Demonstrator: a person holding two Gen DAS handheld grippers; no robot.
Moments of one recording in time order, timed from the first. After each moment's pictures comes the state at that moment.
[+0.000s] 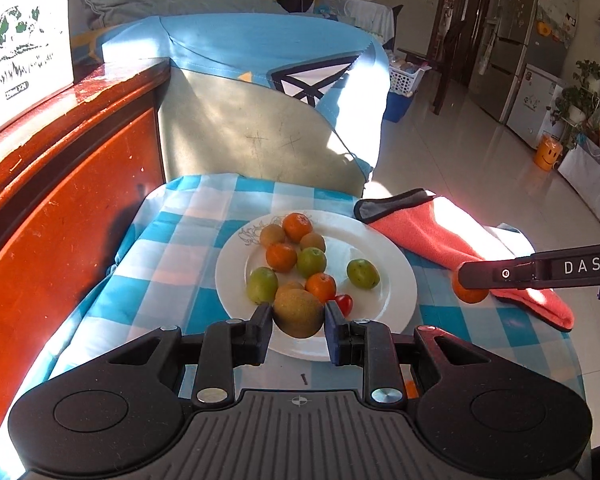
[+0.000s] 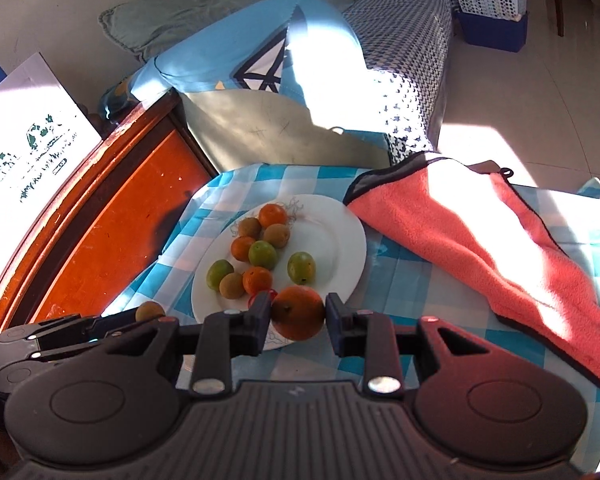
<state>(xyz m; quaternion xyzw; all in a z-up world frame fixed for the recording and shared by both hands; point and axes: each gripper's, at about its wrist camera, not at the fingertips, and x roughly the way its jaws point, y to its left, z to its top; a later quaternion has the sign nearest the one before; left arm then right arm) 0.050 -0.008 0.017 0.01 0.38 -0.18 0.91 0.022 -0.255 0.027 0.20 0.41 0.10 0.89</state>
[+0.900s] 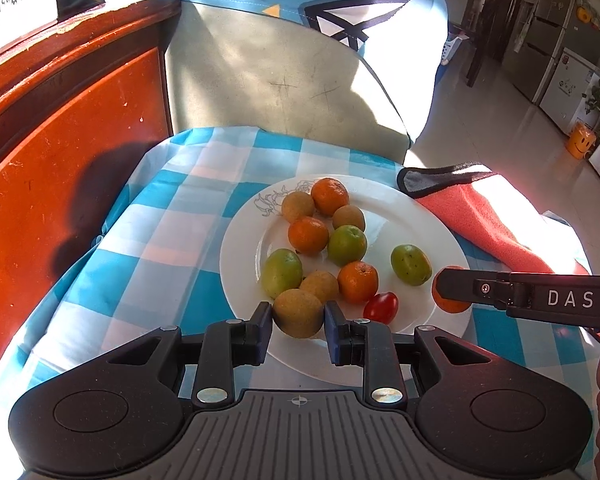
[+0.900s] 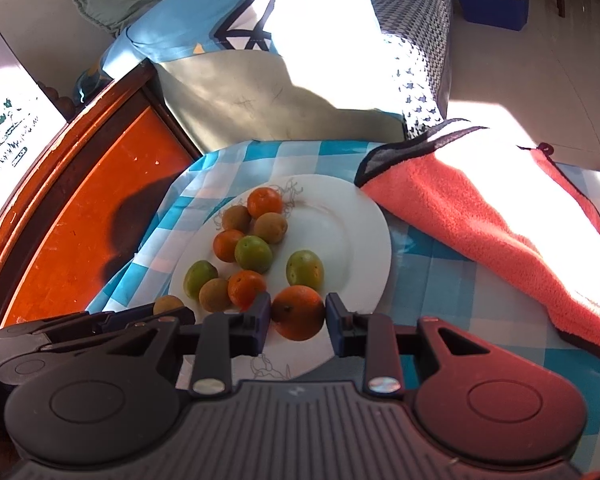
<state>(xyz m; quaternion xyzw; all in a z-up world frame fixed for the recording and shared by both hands) 0.099 -0.020 -0.027 0.01 0.44 -0.14 0.89 0.072 -0.230 -0.021 0.20 0.43 0.09 0.88</state>
